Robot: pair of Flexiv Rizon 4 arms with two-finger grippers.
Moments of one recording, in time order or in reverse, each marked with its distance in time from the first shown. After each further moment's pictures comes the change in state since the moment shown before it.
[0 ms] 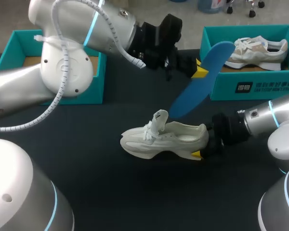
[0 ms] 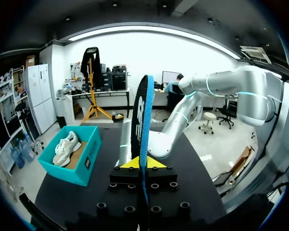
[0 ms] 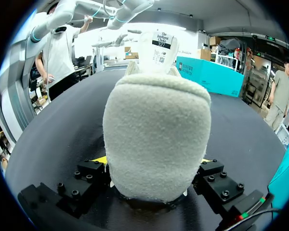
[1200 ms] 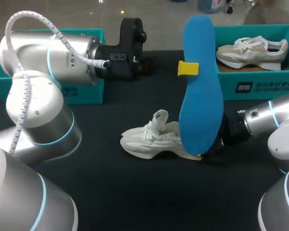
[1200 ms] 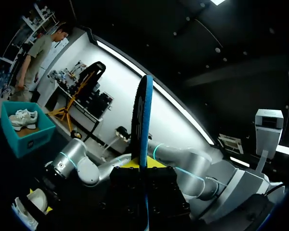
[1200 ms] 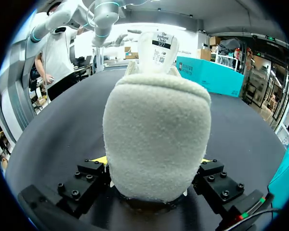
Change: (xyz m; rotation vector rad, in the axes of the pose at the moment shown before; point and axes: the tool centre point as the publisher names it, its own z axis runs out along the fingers) left arm 0.109 -0.061 -0.070 0.447 0.345 -0.564; right arm 0.000 0.000 0.000 0.000 0.000 0.000
